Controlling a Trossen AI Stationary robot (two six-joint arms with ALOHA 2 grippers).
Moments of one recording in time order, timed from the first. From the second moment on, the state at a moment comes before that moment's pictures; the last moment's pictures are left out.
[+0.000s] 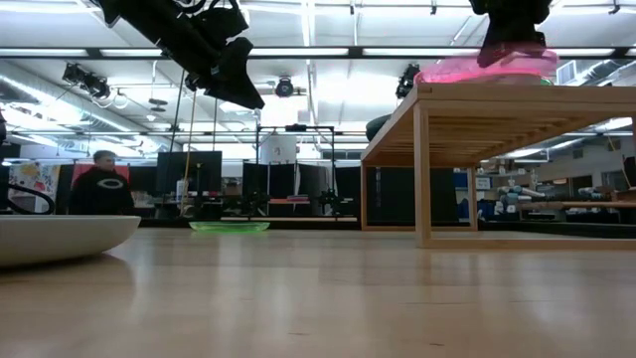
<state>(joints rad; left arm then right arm) 0.06 1.20 0.76 -0.09 -0.62 -0.11 -0.20 0.96 1.18 -1.12 0.14 0.49</state>
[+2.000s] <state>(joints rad) 0.06 1.20 0.76 -0.09 -0.62 -0.11 -0.06 1.20 1.18 -1.10 0.11 0.43</state>
